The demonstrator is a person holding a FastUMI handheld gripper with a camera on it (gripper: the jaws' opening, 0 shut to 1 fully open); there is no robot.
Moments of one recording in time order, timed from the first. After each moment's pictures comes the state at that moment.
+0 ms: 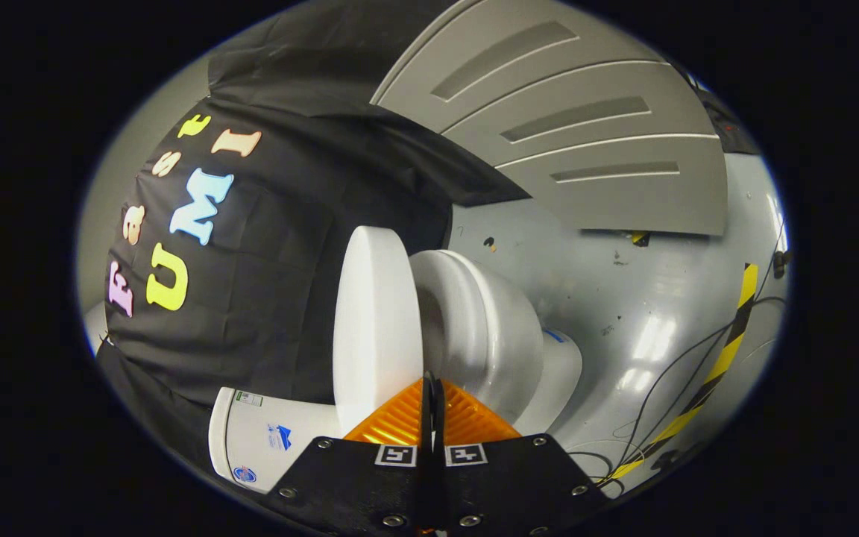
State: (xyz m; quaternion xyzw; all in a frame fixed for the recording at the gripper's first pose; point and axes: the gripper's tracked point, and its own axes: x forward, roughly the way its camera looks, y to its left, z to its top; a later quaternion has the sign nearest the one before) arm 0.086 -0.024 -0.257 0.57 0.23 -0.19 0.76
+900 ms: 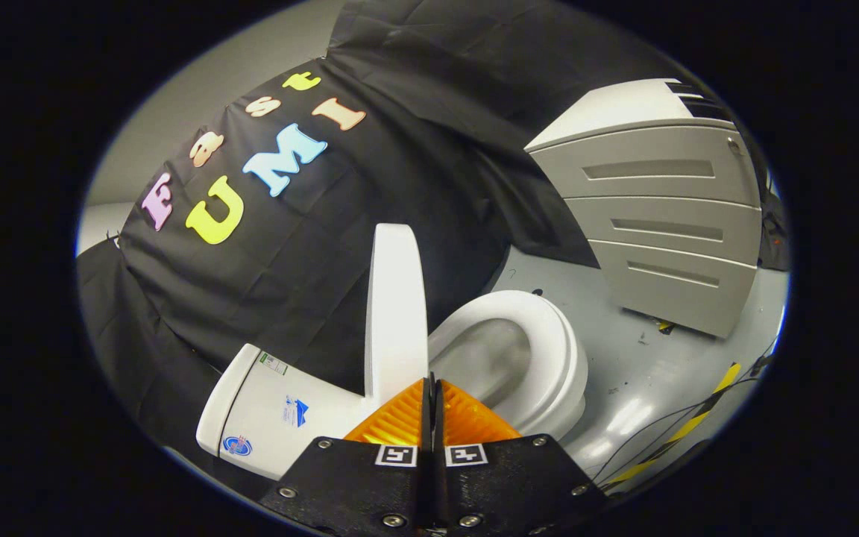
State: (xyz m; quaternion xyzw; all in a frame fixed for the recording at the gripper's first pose) arm 0.110 0.009 -0.148 0.42 0.21 -0.15 0.87
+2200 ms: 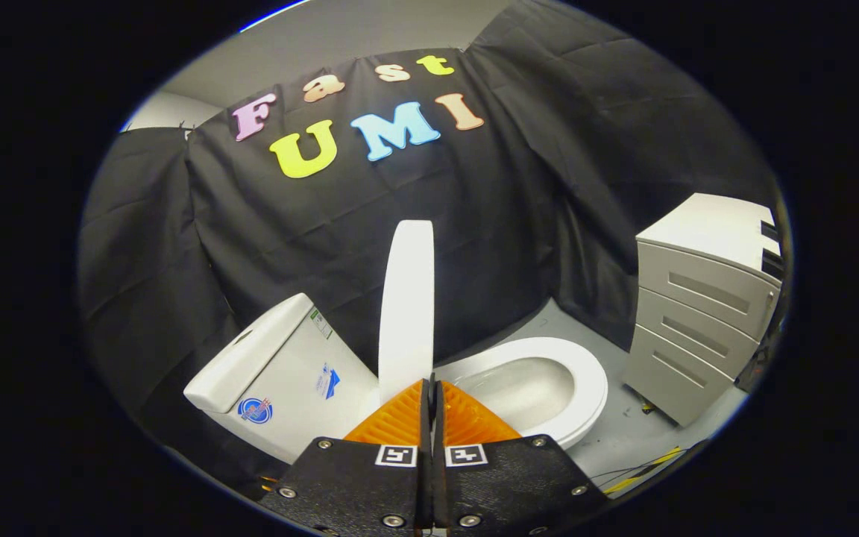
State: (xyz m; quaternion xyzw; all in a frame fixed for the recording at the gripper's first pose) arm 0.138 0.105 -0.047 0.23 0.20 -0.07 0.95
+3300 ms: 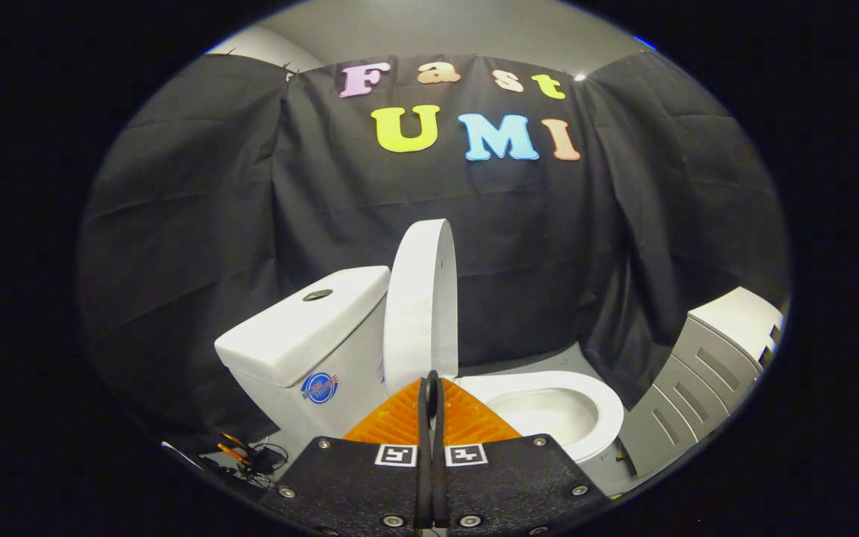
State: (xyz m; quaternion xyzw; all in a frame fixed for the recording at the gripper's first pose) arm 0.153 0.221 -0.010 0.08 0.19 0.02 0.98
